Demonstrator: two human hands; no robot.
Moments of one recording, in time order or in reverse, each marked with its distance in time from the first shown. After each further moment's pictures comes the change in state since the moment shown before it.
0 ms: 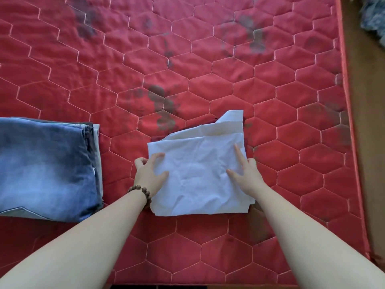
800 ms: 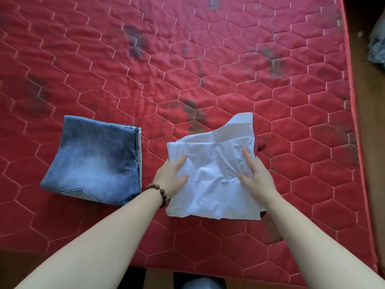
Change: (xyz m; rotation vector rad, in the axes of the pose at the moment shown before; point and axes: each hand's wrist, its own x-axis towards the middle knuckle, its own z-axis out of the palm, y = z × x) left_hand -0.048 0.011 -0.077 0.085 -0.111 0.189; right_hand -0.069 -0.089 0.001 0.020 0.139 -0.223
